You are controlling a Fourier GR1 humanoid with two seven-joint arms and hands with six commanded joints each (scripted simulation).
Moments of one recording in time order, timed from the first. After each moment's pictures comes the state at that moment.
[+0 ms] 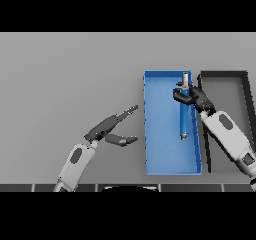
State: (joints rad) left arm -0.22 0.03 -0.35 -1.54 -0.15 -0.41 0.04; right arm -0.64 -0.74 0.66 -1.28 -0.69 -0.18 0.61
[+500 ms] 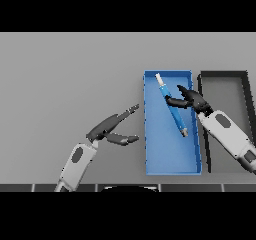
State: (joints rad) left arm -0.23 0.02 -0.35 -1.53 -0.15 -0.40 0.06; right arm -0.72 -0.81 0.84 -1.28 -0.73 -0.13 0.61
